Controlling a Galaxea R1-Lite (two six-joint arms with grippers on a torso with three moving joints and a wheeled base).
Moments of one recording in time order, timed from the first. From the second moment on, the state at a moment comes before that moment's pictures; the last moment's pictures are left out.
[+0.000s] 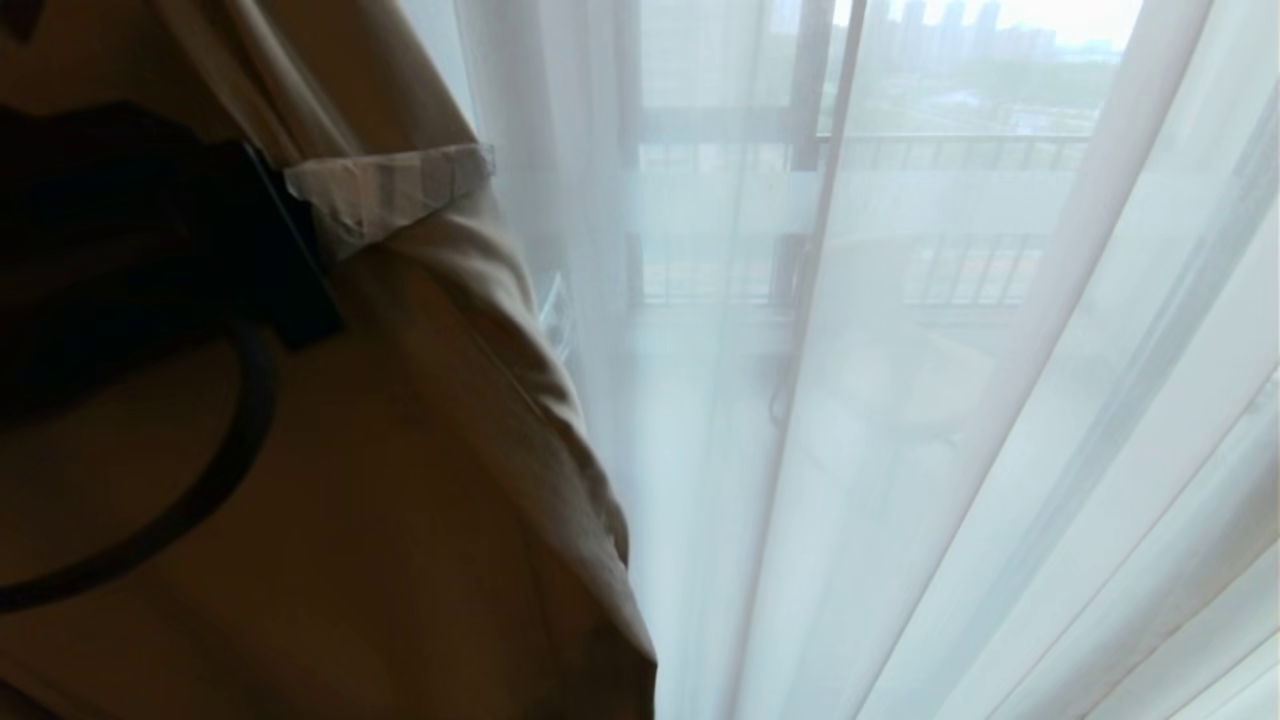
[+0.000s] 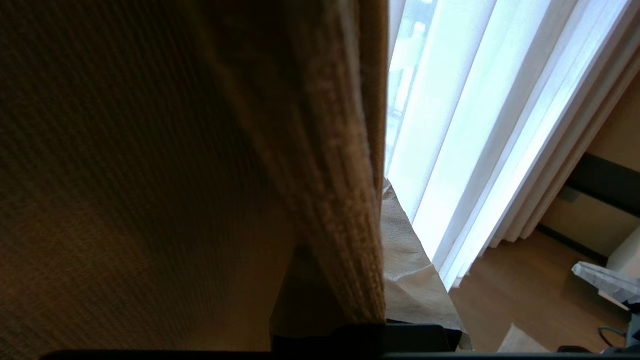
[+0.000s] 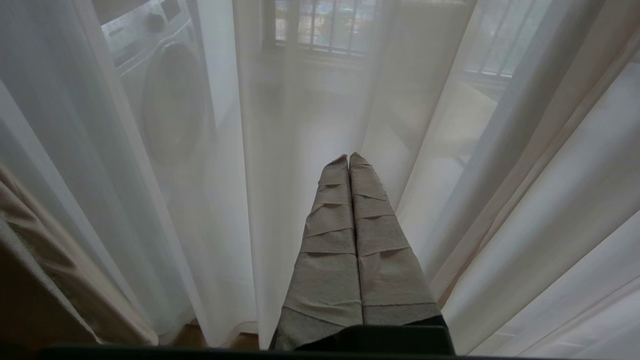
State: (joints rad) left arm -0.70 1.25 -0.93 -0.38 -0.12 -0.12; right arm 0.00 0.00 0.00 0.00 0.07 -0.10
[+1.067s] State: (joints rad) left arm -0.59 1.19 -0.95 -0.38 -0.01 -0.12; right arm 0.00 0.00 0.00 0.00 0.07 -0.10
